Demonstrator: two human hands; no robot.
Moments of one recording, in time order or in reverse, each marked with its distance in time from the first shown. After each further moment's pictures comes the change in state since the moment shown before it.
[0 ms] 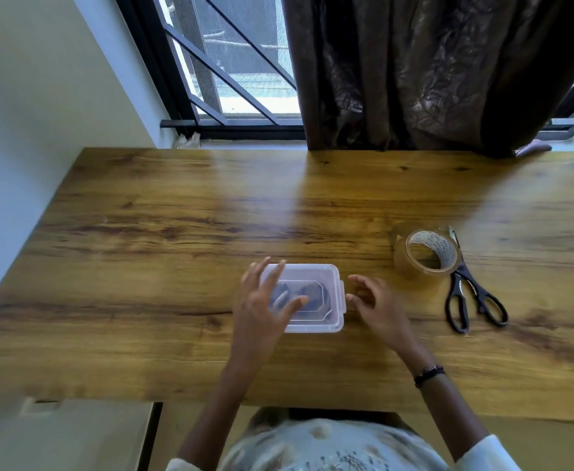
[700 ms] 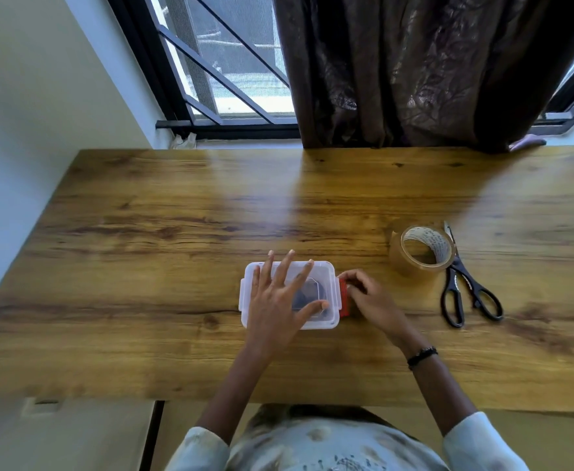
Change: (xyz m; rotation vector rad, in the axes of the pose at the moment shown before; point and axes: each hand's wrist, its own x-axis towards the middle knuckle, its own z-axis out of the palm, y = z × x) left_hand 0.010 0.004 0.029 0.256 -0.126 0.194; right_hand 0.008 -0.013 -0.005 0.227 -0.165 0.098
